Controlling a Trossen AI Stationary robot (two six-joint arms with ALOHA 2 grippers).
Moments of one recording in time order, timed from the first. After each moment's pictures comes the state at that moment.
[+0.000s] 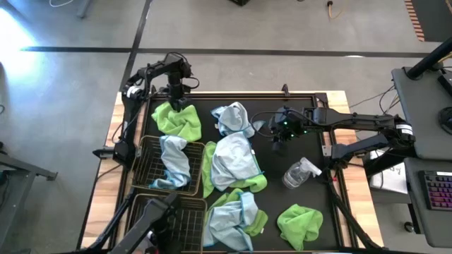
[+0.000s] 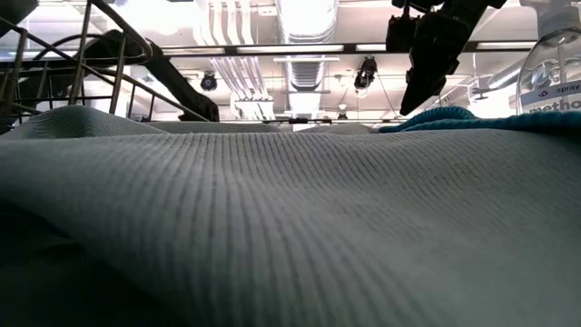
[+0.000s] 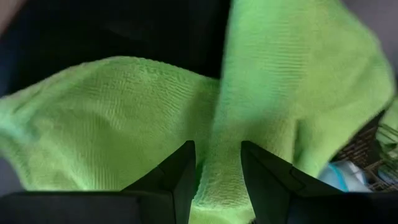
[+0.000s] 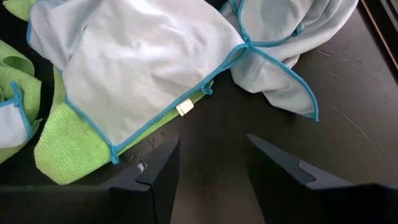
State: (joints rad) left arm 1.07 2.29 1.84 -1.57 0.21 0.28; right arm -0.22 1.22 1.01 -0.77 -0.02 0.07
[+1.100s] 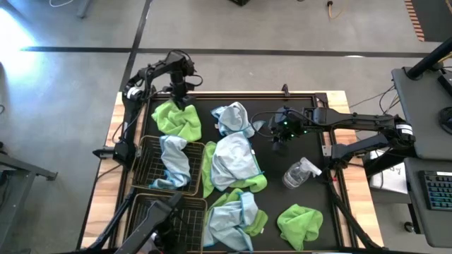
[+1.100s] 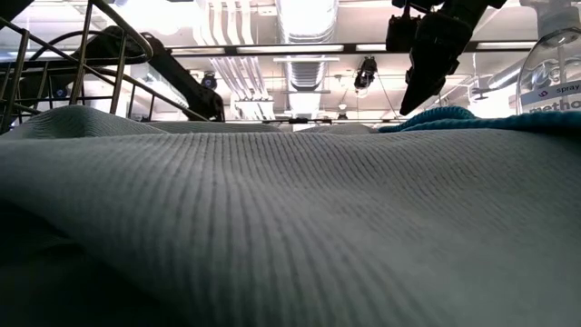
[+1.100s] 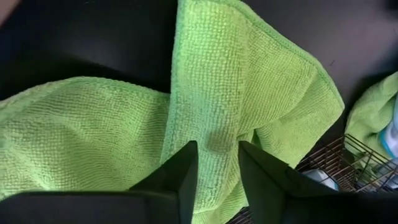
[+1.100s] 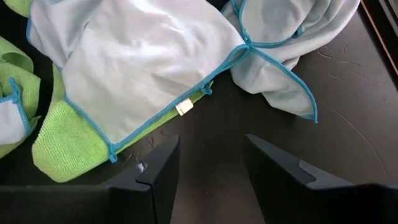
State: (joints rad) left arm 1.03 2.28 1.87 -1.57 0.27 0.23; right arm -0.22 1.22 1.01 -0.77 -0.02 0.05
